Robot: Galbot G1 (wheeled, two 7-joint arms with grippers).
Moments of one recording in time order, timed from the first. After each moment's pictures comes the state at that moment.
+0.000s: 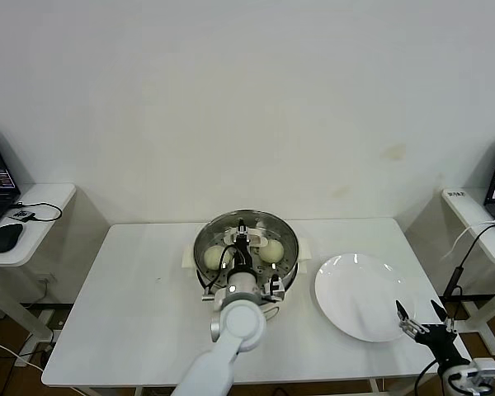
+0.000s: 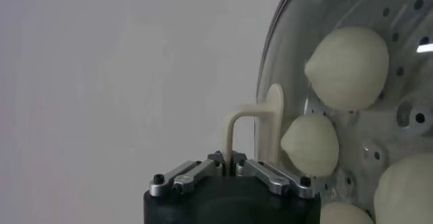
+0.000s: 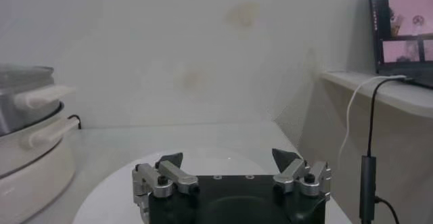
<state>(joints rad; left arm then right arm) 0.92 -1.55 0.03 -1.70 1.61 0.60 0.33 -1.59 1.31 0.96 1.86 0.40 -0.08 -0.30</state>
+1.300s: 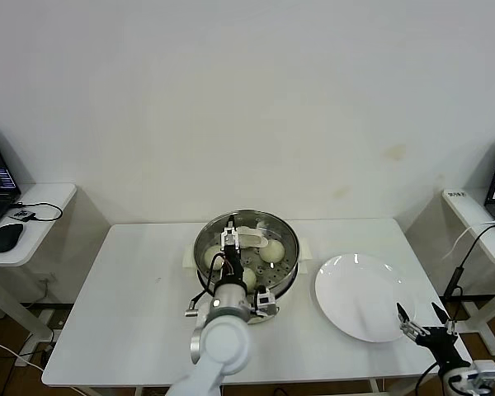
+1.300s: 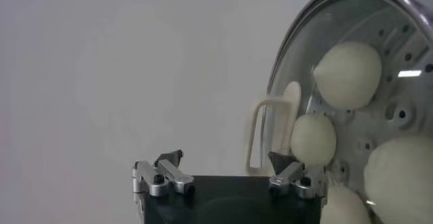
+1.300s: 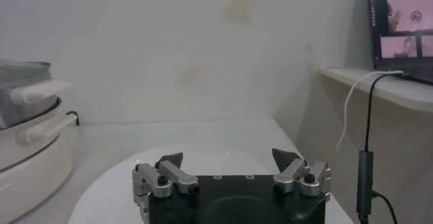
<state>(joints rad) 1.04 -1.49 0.03 -1.93 1.57 0.60 0.41 -1.59 1.31 0.97 1.85 0.39 -0.08 -0.31</state>
